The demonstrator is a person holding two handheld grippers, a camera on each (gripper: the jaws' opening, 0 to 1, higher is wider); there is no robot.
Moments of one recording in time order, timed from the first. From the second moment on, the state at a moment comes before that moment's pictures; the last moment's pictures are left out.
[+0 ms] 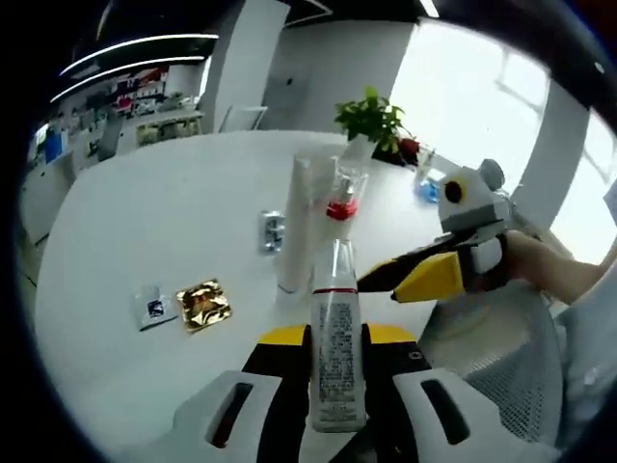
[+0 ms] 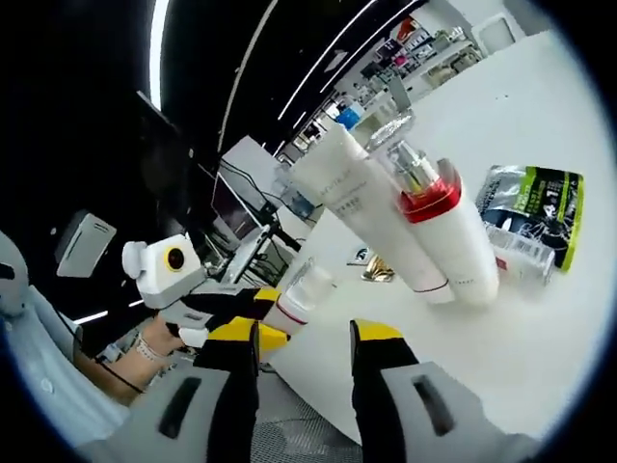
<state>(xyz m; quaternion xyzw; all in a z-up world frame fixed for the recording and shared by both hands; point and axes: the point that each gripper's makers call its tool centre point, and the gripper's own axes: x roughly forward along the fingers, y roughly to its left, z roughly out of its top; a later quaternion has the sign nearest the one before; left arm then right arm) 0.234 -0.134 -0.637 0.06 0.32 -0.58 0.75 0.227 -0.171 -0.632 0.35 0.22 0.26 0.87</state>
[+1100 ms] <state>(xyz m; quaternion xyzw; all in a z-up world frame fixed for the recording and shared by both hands) 0.199 -0.160 -0.612 -0.01 0.31 -0.64 0.70 0.229 -0.184 -0.595 0.48 0.13 0.28 0.82</state>
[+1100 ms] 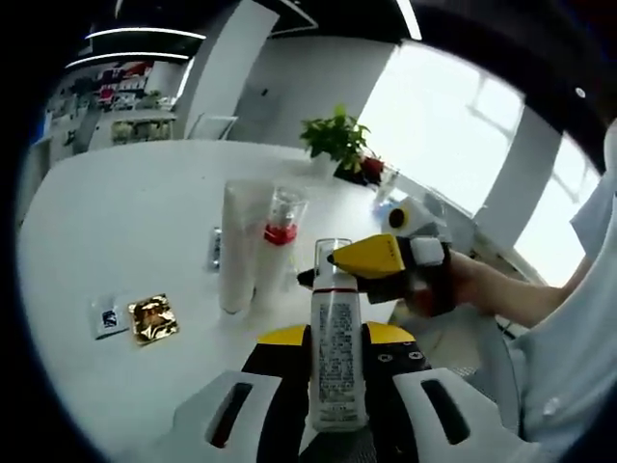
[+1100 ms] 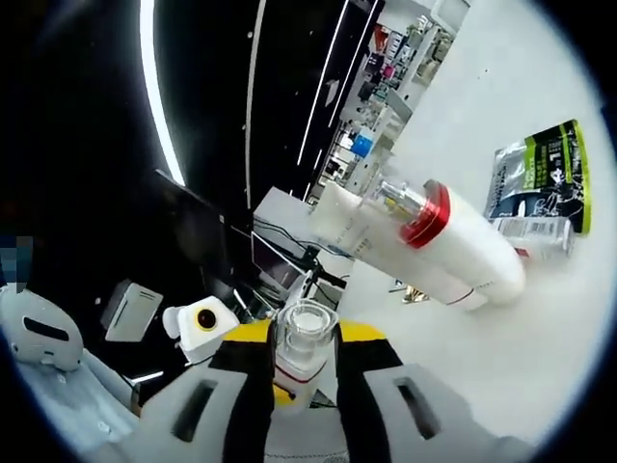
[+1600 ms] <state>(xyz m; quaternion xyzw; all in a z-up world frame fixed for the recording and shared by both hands) 0.200 -0.162 -0.625 0.05 0.31 -0.64 0.70 0.234 -0.173 -0.586 0.37 0.14 0.29 0.87</state>
